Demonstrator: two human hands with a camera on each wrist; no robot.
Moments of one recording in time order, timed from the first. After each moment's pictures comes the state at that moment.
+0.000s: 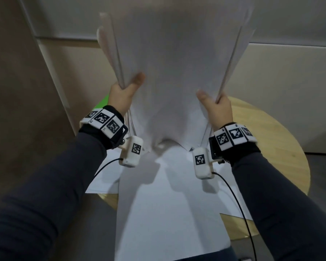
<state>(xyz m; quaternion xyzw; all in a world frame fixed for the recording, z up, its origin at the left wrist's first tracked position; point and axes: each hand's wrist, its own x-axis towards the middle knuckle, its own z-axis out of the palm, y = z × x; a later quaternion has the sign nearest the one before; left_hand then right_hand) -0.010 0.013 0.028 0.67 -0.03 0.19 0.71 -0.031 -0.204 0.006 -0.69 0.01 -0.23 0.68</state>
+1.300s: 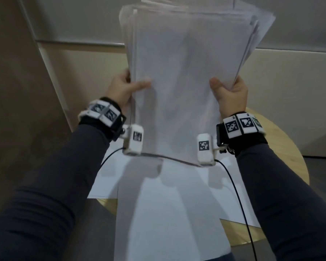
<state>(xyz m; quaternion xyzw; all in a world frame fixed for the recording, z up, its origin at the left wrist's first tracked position) 0.019 0.024 0.041 0.66 -0.13 0.11 0.73 -0.011 -0.224 0.032 -0.62 -0.09 -0.33 0.71</state>
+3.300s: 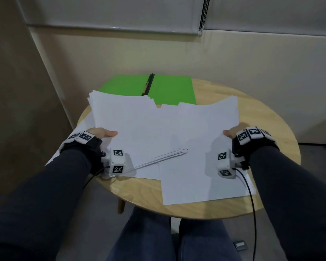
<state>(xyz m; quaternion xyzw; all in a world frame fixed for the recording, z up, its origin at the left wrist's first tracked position) -0.009 0.114 -0.105 0.74 0.33 -0.19 0.55 -0.056 -0.300 -0.044 -0.93 0.24 0.13 0.24</state>
